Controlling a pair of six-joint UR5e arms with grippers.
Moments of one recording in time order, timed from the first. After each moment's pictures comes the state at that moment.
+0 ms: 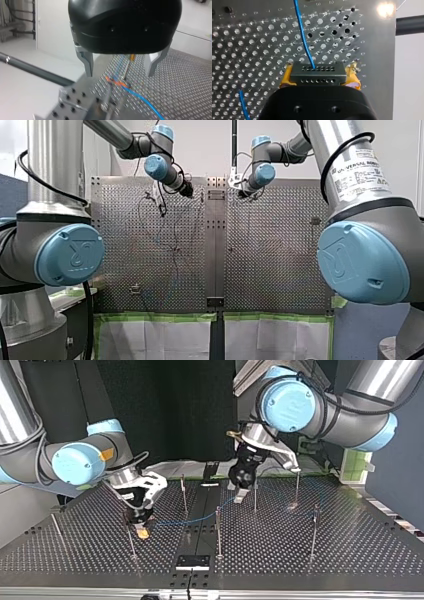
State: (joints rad) left arm -0.30 -1.57 -1.69 -3.10 -1.54 -1.90; right arm 2.08 -1.14 1.16 0.04 1.49 1.72
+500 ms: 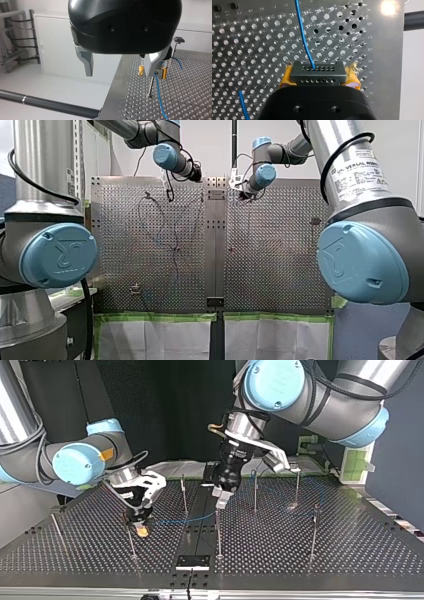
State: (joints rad) left arm -0.41 -1.56 -1.62 -3.04 -1.64 -1.78; right arm 2.08 -1.14 1.17 0.05 1.49 1.73
